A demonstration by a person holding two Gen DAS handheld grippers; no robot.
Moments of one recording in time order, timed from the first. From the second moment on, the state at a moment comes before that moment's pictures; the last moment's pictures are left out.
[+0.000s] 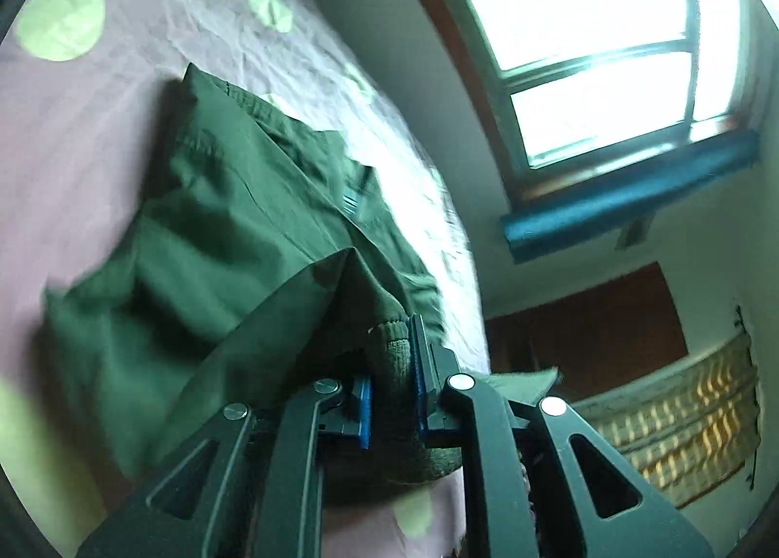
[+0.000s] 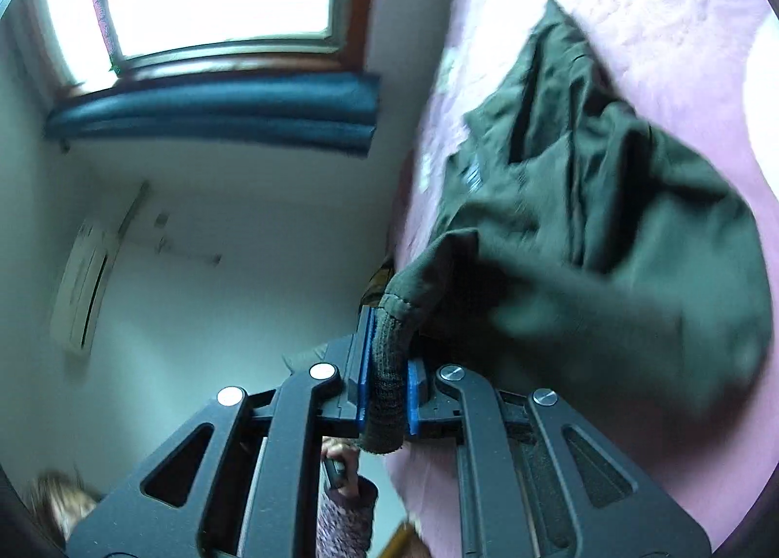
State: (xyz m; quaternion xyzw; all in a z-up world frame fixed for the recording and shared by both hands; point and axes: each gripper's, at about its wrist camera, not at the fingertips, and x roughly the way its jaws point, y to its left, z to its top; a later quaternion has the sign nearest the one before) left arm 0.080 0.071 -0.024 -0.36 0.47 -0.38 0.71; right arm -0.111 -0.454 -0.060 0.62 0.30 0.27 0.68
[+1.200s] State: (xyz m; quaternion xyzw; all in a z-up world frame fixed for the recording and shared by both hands) left arm 0.145 -0.020 -0.023 0.15 0.42 -0.42 0.79; right arm 0.002 -0.434 -0.033 0.18 0.43 0.26 0.84
